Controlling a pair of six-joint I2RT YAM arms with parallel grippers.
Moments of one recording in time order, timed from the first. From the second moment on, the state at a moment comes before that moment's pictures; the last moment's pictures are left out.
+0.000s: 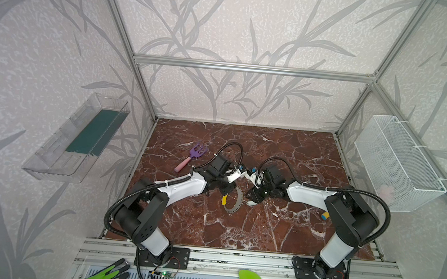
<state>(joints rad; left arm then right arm) -0.59 1.58 0.89 -0.24 0.19 0.36 0.63 1.75 0.89 -0.13 -0.43 0.03</state>
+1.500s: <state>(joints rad) -0.71 1.90 1.22 -0.54 -0.04 0.24 0.56 1.39 0.63 0.10 -0.15 -0.05</state>
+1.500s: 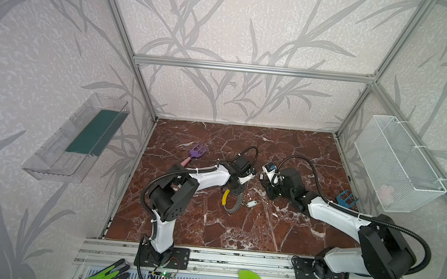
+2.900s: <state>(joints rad) -0.63 1.40 0.88 -0.01 0.44 0.32 0.39 1.33 0.64 0.38 -0.80 -0.06</state>
